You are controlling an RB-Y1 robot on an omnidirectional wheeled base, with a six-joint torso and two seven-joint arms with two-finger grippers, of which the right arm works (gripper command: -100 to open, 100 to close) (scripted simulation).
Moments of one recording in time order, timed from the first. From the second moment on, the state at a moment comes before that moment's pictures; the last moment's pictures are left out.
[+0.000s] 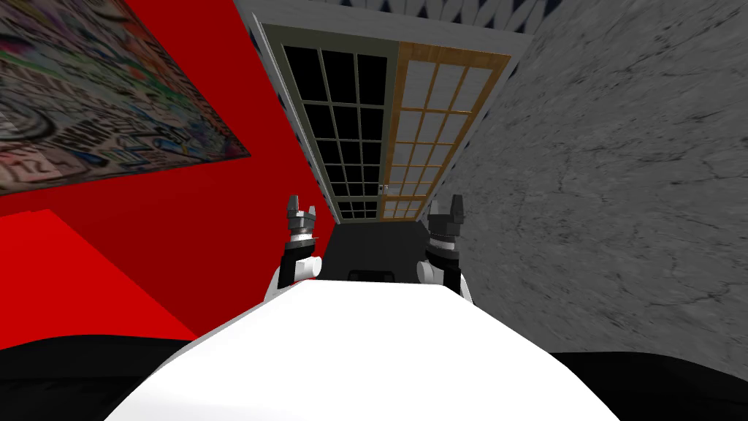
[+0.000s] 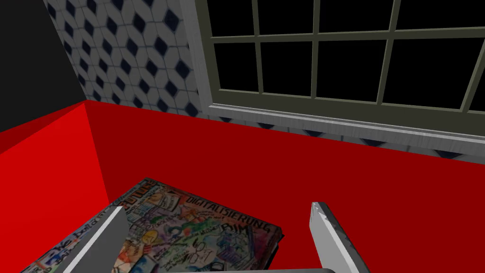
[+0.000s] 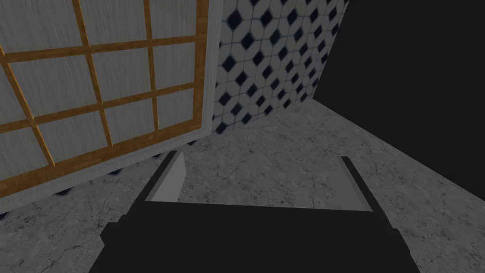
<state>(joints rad) 0.51 0.04 0.07 -2.32 0.12 -0.52 -0.07</state>
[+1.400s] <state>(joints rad) 0.42 -0.04 -0.01 -2.04 0.19 -0.57 0.18</state>
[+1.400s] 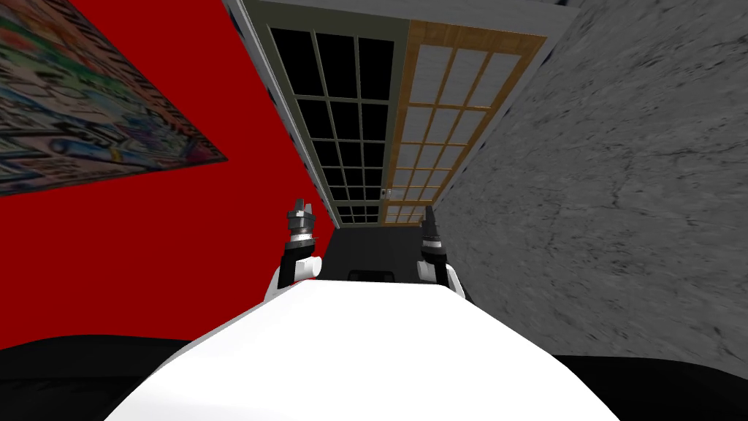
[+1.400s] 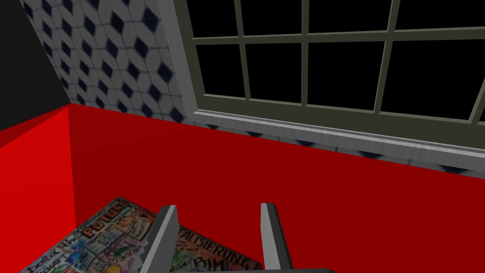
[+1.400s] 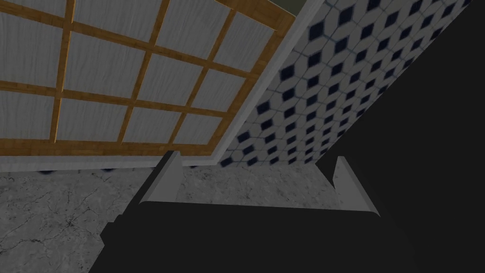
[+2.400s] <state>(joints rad) 0.34 -0.07 -0.08 -1.79 0.25 -0.62 0.38</state>
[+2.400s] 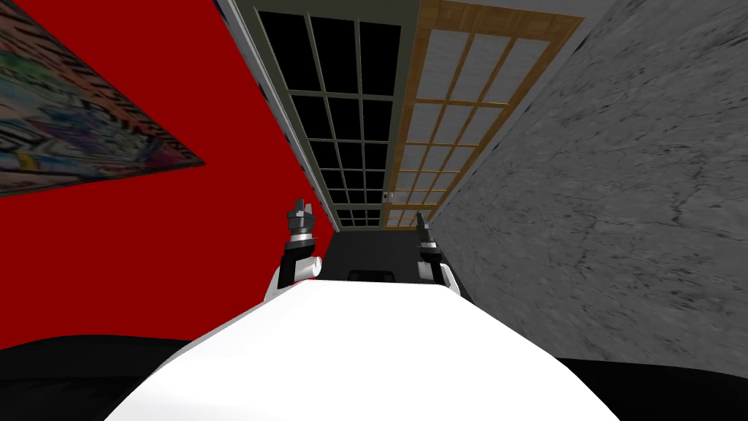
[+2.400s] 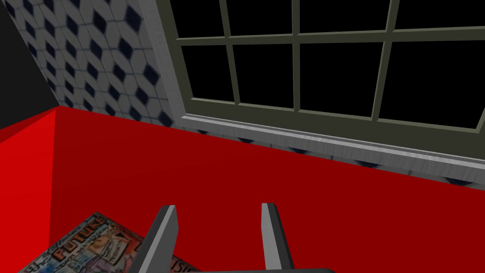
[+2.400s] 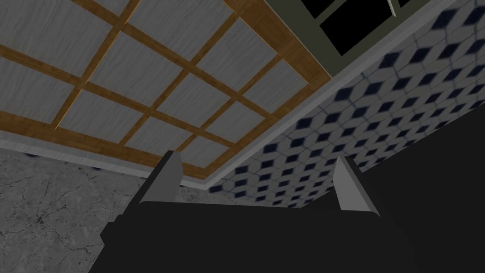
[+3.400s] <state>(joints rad) 0.28 -0.08 -0.15 -1.56 0.31 -0.68 0.59</state>
